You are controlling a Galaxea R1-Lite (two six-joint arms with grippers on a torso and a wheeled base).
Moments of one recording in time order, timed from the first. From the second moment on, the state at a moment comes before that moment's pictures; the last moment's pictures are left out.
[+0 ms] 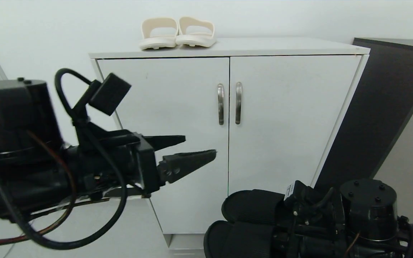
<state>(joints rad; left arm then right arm) -0.60 1.38 -0.78 -0.51 -0.36 -0.15 0.79 1.70 -0.40 -0.95 0.29 -0.05</state>
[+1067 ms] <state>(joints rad) -0.64 1.75 -1.23 -0.52 -0.39 -0.35 0.78 1.72 -0.41 -0.95 0.29 -0.05</state>
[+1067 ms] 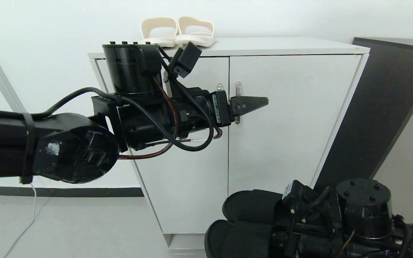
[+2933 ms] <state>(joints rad) -0.65 1.76 -1.20 -0.54 -0.30 -0.37 0.78 1.70 -0.36 -0.95 0.37 -0.05</state>
